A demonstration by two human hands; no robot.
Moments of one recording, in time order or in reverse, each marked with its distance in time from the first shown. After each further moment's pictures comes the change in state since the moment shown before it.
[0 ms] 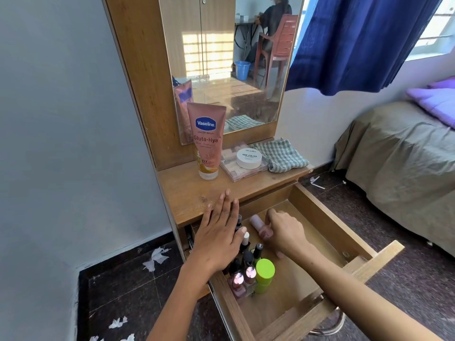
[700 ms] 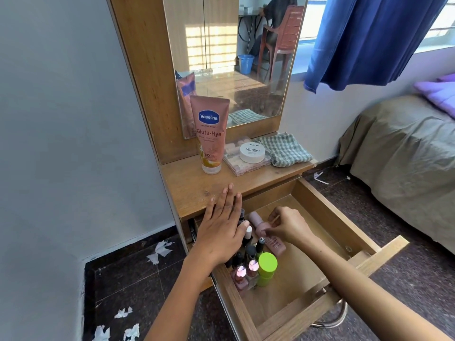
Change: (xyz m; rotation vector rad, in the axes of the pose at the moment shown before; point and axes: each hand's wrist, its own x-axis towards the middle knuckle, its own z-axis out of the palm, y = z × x) left_hand 0.000 0.000 -0.001 -0.035 -0.011 0.002; right_hand 0.007 0.012 0.003 0.251 -0.115 0.087
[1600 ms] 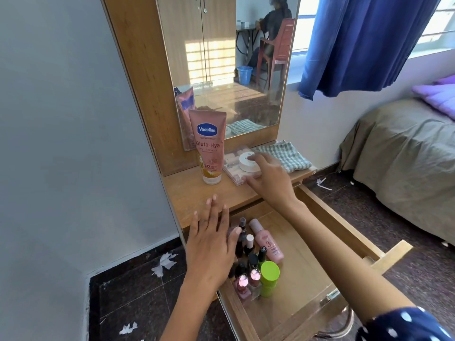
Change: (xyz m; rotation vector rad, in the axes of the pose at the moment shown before) left_hand -0.023 -0.001 -0.001 0.124 0.240 -0.172; right_hand 0.022 -0.083 -0.063 0.034 0.479 -0.420
